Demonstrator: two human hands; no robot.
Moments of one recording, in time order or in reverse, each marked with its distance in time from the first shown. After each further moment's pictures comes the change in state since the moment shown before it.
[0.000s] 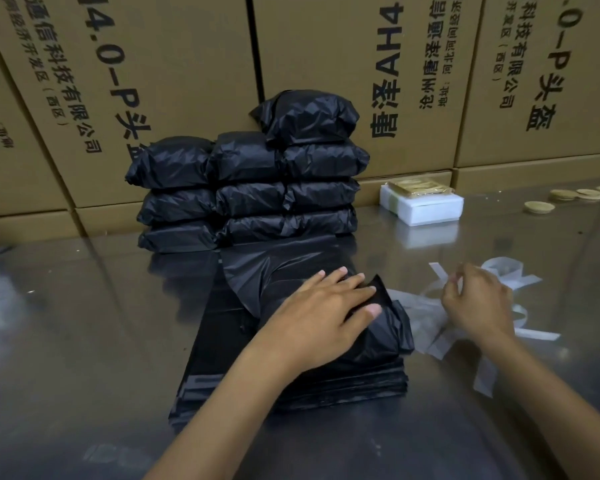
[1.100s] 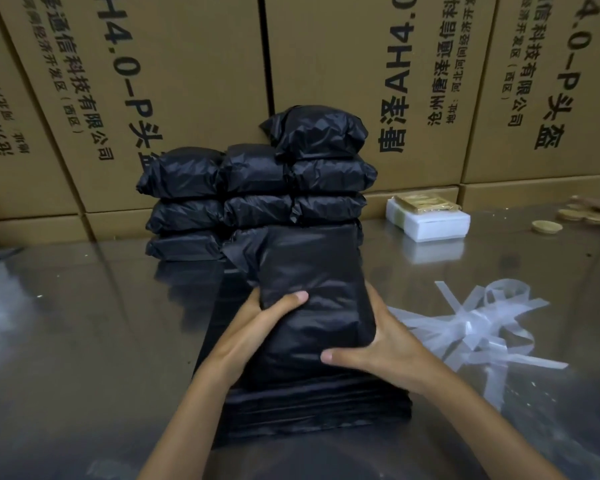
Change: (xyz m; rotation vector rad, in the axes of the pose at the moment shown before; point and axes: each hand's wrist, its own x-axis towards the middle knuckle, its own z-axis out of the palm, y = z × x) left_hand -0.027 -0.063 -0.009 -1.100 0.302 -0.566; right_hand -0.066 -0.093 -0.006 0.826 -0.713 -0.400
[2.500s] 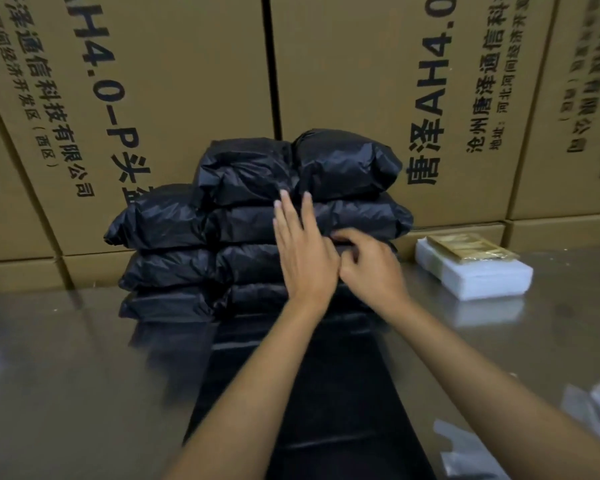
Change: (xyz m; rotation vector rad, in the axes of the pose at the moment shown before) left_hand 0.261 0.076 0.042 0.816 0.729 0.639; right_hand 0.266 -0.005 -0.055 -0.520 0.521 -0.232
